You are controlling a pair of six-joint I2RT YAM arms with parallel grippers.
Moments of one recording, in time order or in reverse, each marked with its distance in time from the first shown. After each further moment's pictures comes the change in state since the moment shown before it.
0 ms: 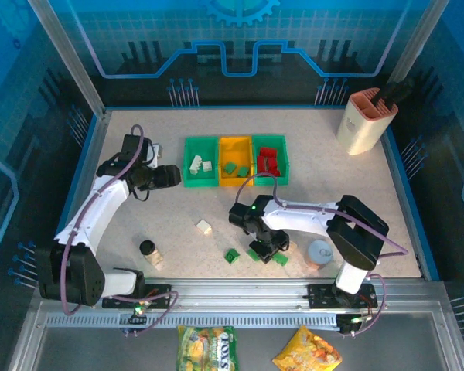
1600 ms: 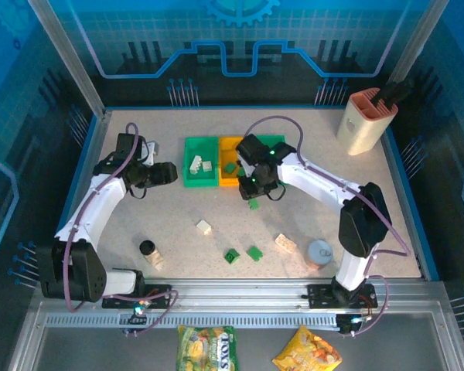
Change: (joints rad) left arm 0.056 0.017 0.000 0.039 0.068 0.023; right arm -0.314 0.058 0.453 0.140 -0.090 -0.002
